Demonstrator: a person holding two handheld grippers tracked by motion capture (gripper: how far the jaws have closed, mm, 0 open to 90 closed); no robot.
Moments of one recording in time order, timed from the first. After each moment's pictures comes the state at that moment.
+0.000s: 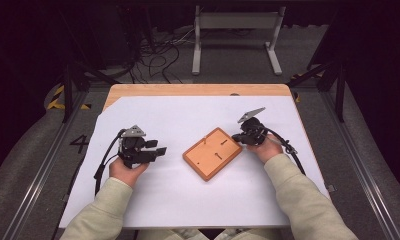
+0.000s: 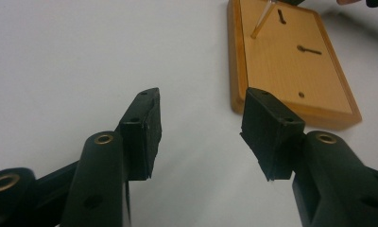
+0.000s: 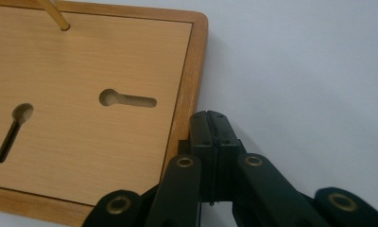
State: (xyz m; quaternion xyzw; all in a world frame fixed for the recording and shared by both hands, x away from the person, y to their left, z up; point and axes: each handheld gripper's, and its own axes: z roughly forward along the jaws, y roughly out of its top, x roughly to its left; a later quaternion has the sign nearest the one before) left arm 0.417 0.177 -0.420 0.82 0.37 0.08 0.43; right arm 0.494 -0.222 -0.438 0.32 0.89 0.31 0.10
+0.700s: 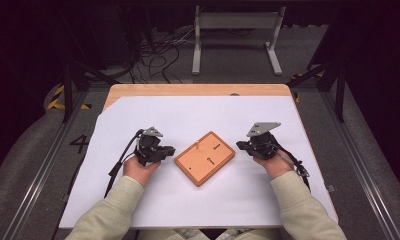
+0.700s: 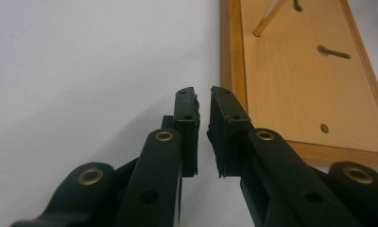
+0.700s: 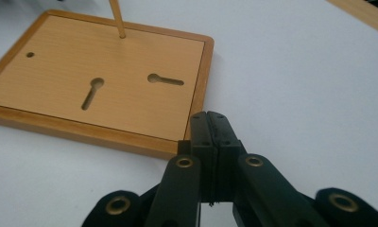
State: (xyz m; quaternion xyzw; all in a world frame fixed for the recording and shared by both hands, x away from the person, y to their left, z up) left arm 0.438 0.138 -0.444 0.85 0.38 0.03 0.38; right arm 0.418 -0.236 -0.403 0.29 0.87 0.37 0.17
